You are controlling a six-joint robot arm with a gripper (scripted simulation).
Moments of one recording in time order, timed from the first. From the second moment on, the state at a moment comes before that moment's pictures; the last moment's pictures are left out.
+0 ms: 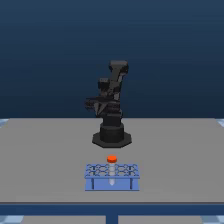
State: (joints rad) arm -0.20 -0.88 1.20 -0.01 -0.21 -0.02
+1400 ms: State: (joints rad) arm -0.10 -0.66 1.12 0.21 -0.23 -0.21
